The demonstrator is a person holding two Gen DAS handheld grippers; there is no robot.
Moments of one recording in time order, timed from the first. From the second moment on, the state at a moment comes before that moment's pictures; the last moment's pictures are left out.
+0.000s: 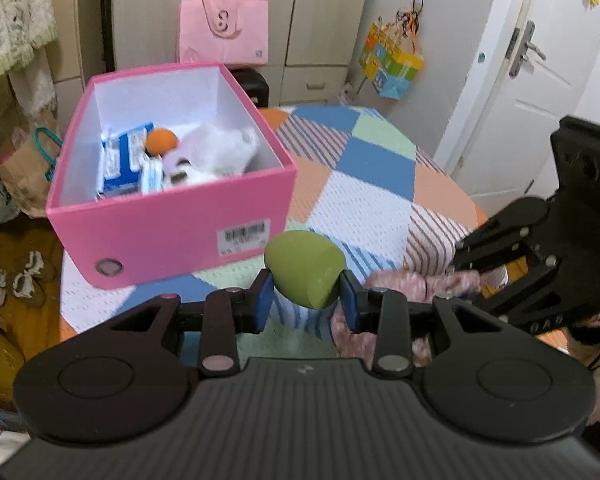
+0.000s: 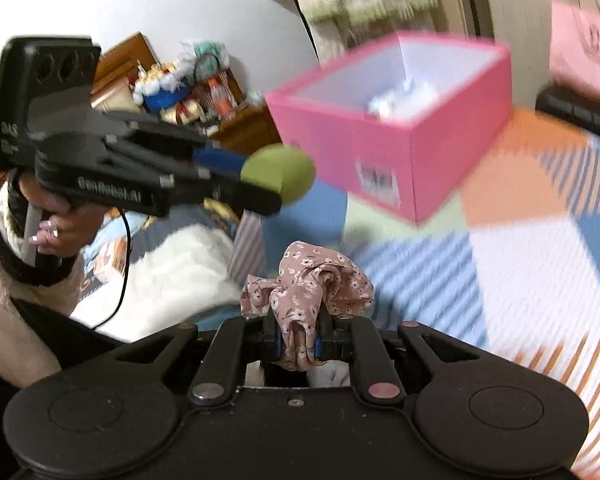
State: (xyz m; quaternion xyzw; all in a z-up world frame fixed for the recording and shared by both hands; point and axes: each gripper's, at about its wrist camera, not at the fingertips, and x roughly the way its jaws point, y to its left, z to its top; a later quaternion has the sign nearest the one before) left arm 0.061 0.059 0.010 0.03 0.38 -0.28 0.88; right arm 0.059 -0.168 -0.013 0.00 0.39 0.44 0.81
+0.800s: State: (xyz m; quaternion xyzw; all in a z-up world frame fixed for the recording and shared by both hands) left arm 0.223 0.061 0.047 0.01 0.31 -0.25 0.92; right arm 0.253 -0.157 0.043 0.06 0.32 0.40 0.86
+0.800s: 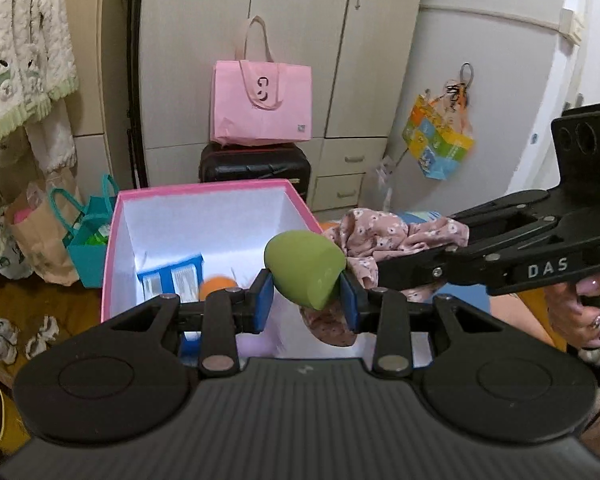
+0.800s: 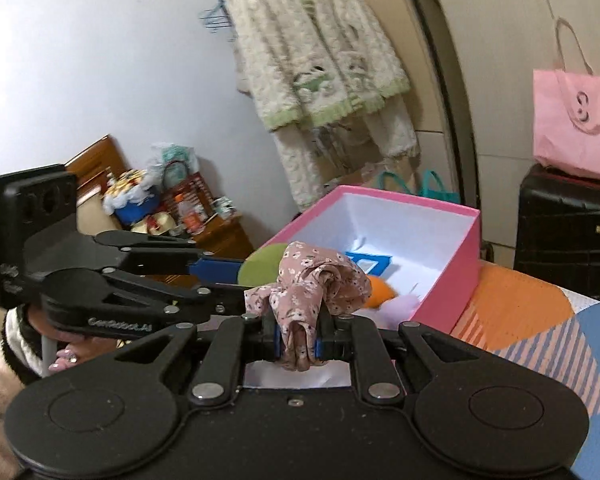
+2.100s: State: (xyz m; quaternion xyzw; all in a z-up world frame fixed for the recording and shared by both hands) left arm 0.250 0.068 0.038 0.01 0.35 -0.20 0.92; right arm 0.214 -0.136 0.036 -0.08 0.25 0.28 0.92
